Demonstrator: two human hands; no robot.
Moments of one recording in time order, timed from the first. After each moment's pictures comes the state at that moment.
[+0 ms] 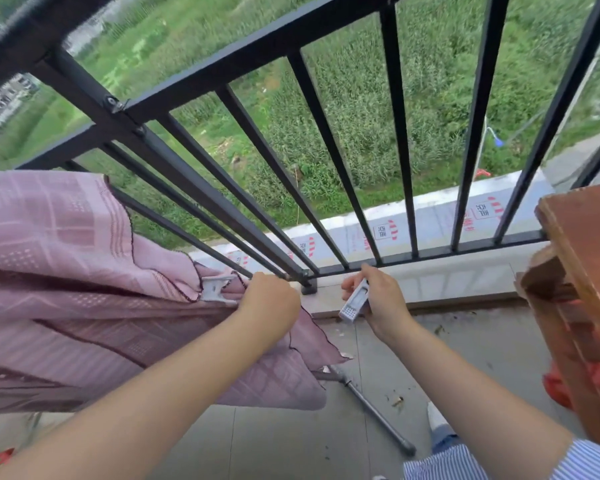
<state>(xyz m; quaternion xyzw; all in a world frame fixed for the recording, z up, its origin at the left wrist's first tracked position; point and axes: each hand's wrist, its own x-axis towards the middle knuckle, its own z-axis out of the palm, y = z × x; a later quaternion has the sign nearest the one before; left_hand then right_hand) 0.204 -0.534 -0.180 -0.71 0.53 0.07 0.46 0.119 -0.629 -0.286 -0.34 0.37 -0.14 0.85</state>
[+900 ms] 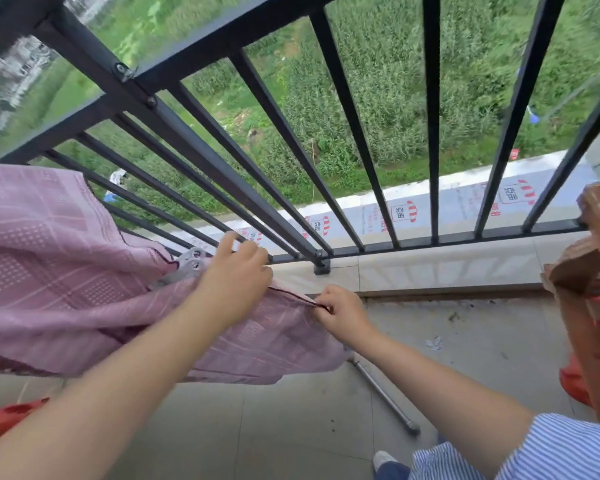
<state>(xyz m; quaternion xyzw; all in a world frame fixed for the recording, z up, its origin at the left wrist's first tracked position) 0.232 -0.499 -0.144 -0.71 0.57 -0.08 0.41 0.149 -0.570 -0.324 -0.81 0.17 -0.09 0.55</state>
